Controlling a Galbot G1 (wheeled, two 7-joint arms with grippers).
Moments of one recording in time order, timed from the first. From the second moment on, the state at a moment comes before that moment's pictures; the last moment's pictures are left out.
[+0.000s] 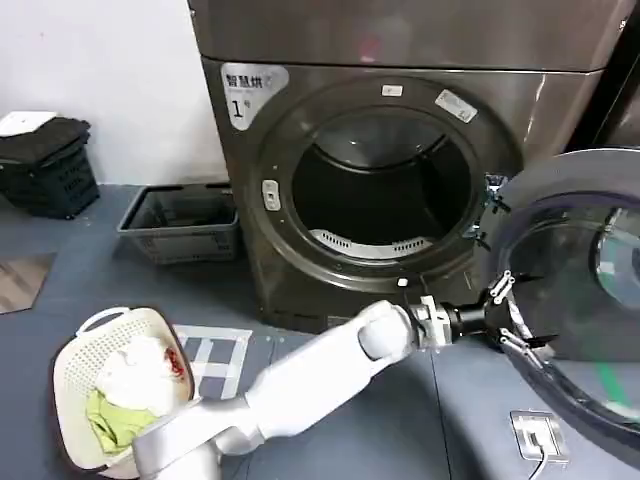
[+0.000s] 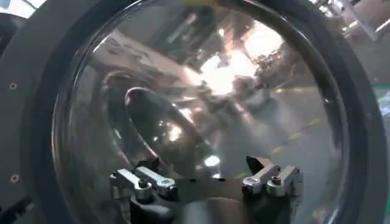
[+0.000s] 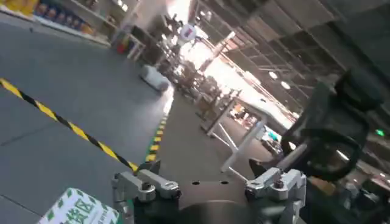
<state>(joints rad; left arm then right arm) 0.35 -1.59 0.54 -1.23 0.00 -0.35 0.34 -2.05 1.25 1.94 1.33 0.44 -0.21 0.32</state>
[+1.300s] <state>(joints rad) 0.37 -1.61 0.54 -1.19 -0.01 -0.30 0.33 -2.07 1.26 1.94 1.36 0.45 -0.21 0.30</state>
